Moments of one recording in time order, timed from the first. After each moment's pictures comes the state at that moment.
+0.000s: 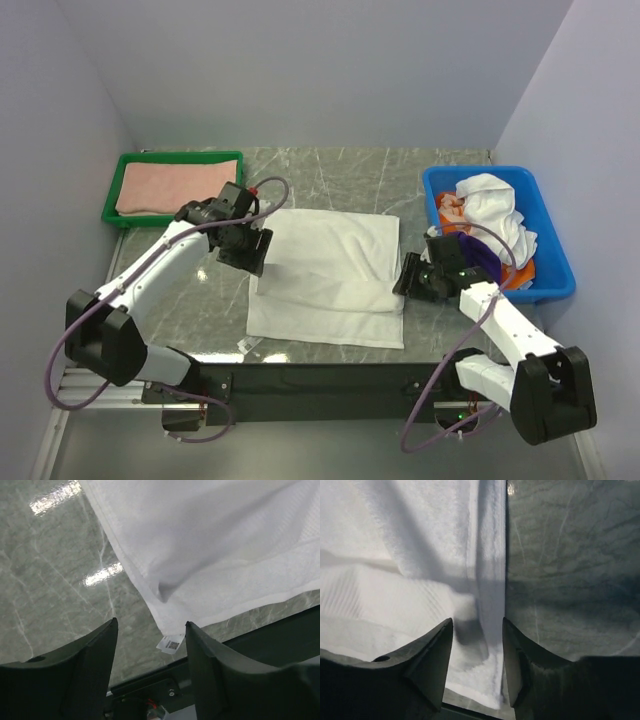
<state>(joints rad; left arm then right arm) -0.46 1.41 1.19 -0.96 0.10 -0.10 0.22 1.08 0.56 -0.48 -0.16 0.48</state>
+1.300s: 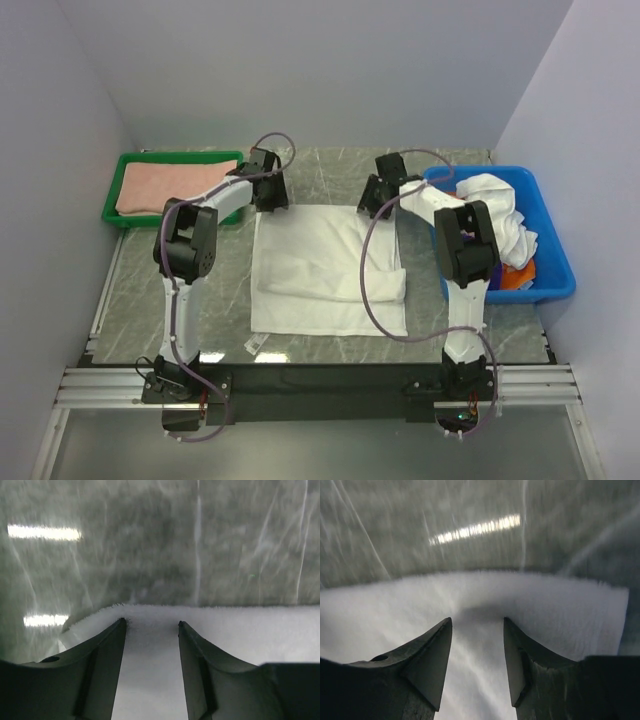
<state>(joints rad) -0.33 2.17 1.64 -0.41 0.00 -0.47 0.28 2.07 1.47 -0.37 -0.05 0.62</state>
